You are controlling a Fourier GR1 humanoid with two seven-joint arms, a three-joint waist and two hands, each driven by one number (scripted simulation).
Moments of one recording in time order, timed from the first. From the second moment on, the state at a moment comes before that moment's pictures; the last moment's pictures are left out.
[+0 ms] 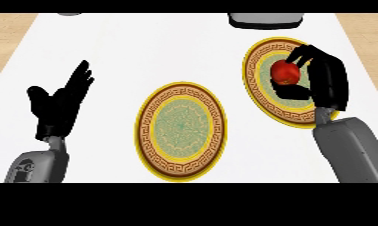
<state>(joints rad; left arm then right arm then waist) -0.16 0.19 0.10 -1.44 0.01 -0.02 0.18 -0.37 -0.36 0.17 -1.40 0.69 -0.40 0.28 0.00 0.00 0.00</state>
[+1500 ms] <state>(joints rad) -0.16 0.18 0.11 -1.42 -0.01 -0.01 0.18 -0.48 -0.36 -0.19 -1.12 0.12 0.01 -0.25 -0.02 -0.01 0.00</state>
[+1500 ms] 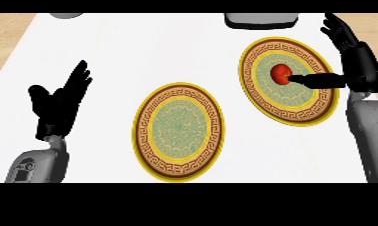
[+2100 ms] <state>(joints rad) -0.14 0.18 0.12 -1.43 0.00 -0.03 0.16 -0.40 -0.45 -0.30 -1.05 -0.08 0.28 -0.30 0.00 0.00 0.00</state>
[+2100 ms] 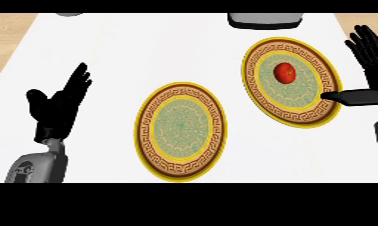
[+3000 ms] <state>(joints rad) -0.17 0.18 0.13 -1.42 -0.01 -0.05 0.17 -0.46 -0.62 -0.36 -0.68 0.00 0.36 -0.54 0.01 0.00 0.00</state>
